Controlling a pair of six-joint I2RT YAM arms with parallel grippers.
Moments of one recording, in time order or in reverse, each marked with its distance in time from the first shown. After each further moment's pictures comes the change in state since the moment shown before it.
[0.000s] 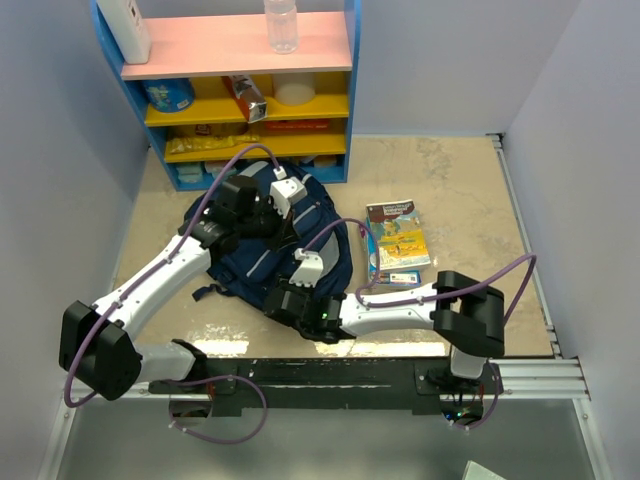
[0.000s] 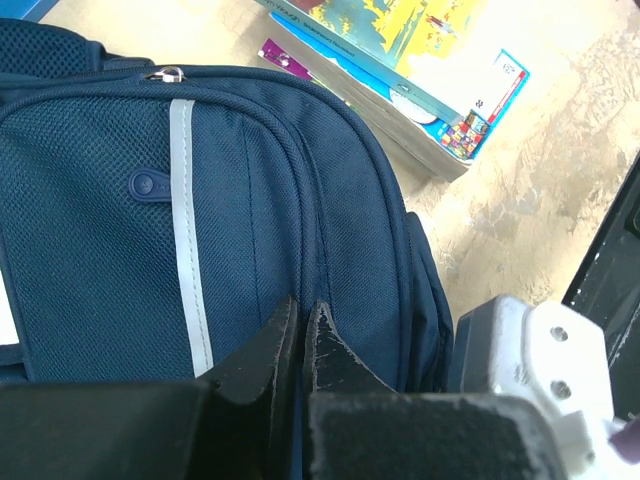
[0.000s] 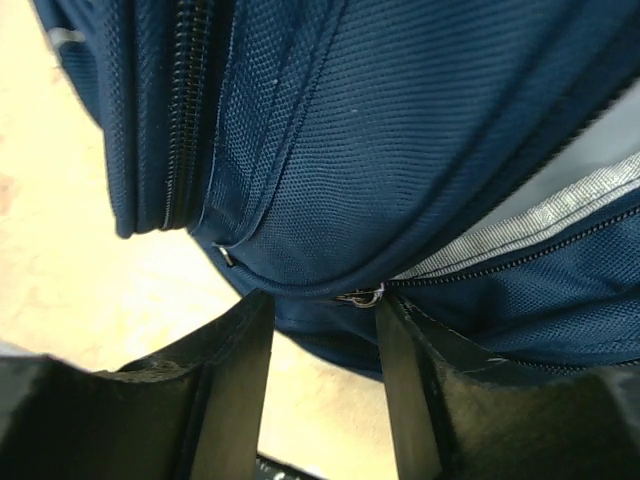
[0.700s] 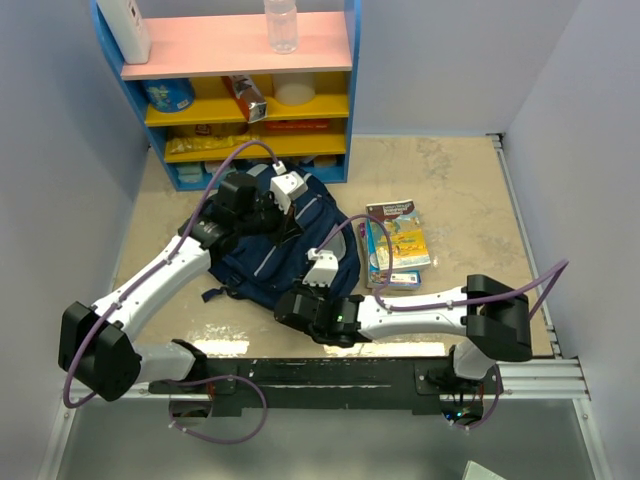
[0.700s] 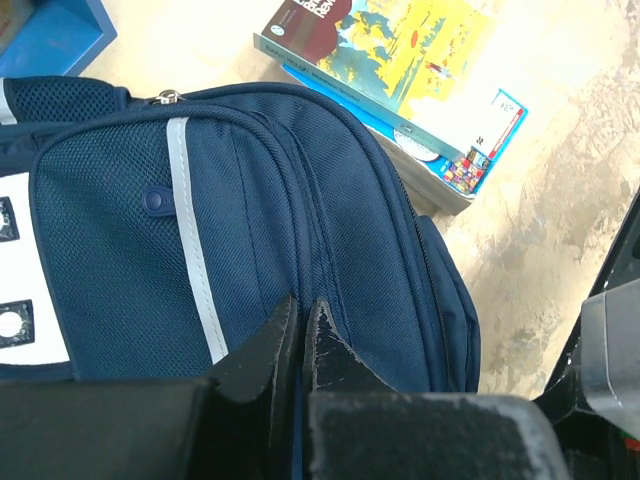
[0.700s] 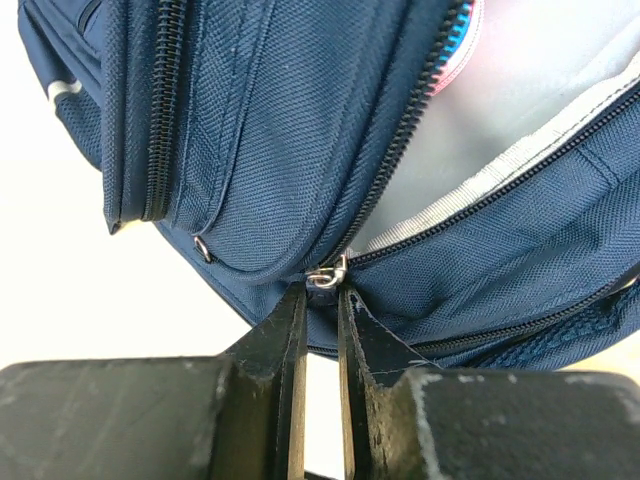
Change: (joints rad) left arm -0.002 -0.002 0.001 0.074 -0.013 0.001; right arm 0.029 -0.107 -0.010 -0.156 0.133 -0.014
